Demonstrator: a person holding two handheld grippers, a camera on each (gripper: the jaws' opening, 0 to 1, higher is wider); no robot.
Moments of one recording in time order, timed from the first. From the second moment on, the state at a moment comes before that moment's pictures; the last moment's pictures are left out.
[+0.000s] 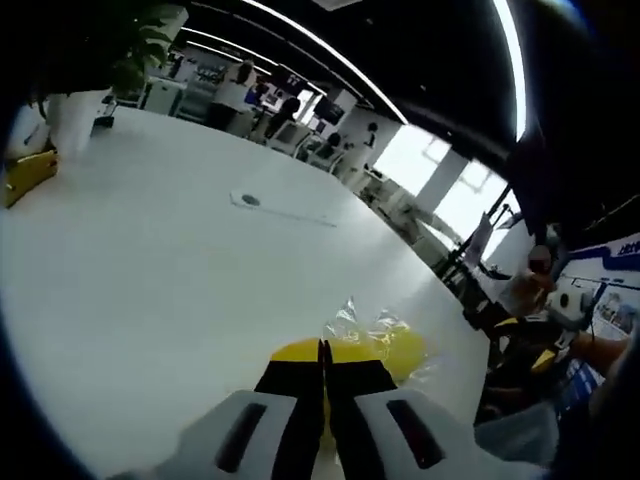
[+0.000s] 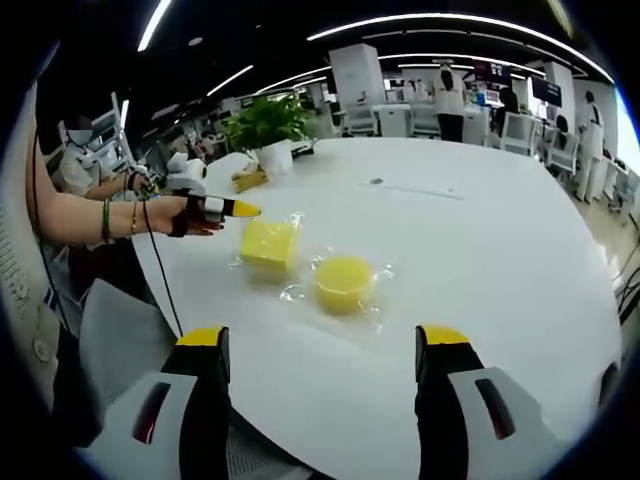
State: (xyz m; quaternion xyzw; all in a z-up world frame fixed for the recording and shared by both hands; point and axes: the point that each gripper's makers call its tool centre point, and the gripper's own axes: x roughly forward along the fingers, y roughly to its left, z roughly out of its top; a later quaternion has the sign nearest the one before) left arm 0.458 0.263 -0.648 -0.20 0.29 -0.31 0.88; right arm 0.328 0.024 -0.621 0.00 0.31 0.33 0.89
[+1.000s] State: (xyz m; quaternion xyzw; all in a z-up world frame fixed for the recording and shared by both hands) left arm 0.419 0.229 -0.596 -0.08 0.24 -0.34 0.91; right arm 0.304 0.025 -0.595 -0.01 0.27 0.34 0.90
